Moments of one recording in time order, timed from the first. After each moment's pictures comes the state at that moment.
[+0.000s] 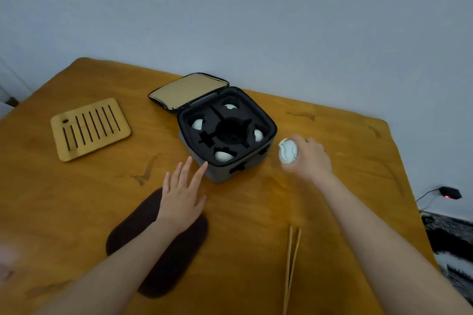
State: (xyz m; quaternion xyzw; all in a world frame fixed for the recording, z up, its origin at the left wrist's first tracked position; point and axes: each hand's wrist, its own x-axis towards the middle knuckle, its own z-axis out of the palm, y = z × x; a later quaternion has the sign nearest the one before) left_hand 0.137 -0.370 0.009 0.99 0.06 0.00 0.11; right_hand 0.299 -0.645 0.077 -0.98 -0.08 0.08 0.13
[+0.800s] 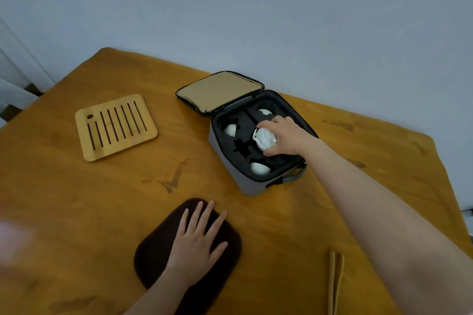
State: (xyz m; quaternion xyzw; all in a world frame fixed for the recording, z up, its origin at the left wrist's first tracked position) left_hand 0.080 -0.334 -0.051 0.99 0.00 -0.10 0.06; right_hand 0.380 -0.498 0.072 -0.92 -0.34 0.17 0.03
